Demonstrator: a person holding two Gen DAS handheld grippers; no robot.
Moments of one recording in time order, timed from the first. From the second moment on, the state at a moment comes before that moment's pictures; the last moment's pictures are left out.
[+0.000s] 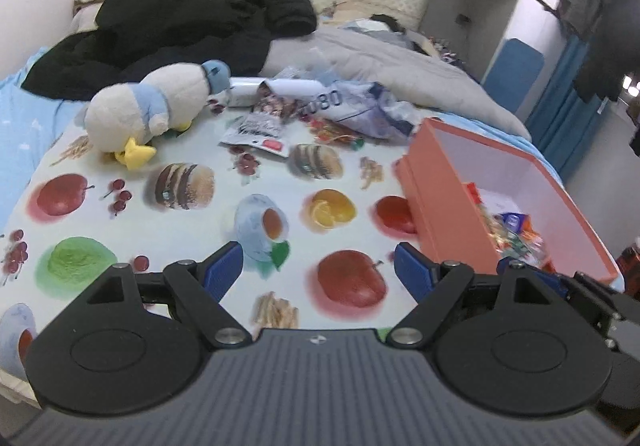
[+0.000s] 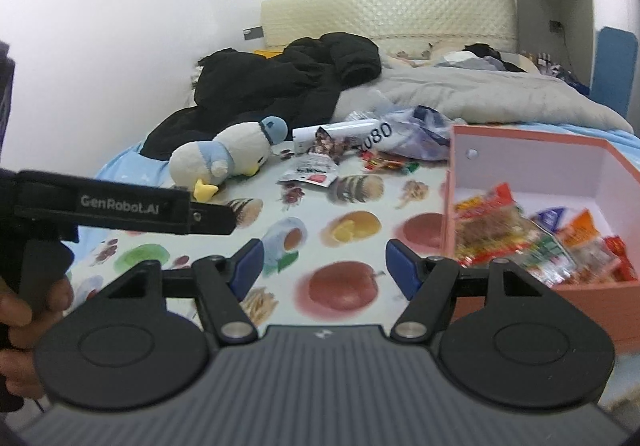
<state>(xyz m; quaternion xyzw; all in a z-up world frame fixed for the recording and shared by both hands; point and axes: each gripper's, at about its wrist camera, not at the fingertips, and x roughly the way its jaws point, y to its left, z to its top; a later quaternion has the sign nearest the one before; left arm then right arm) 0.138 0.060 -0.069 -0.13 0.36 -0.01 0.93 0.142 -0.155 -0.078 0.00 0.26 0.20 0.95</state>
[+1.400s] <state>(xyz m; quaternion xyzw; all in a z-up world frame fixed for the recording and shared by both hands) 0.518 0.148 -0.203 -0.09 0.36 -0.04 0.93 0.450 -0.094 -0.222 0.20 0.25 0.02 0.95</state>
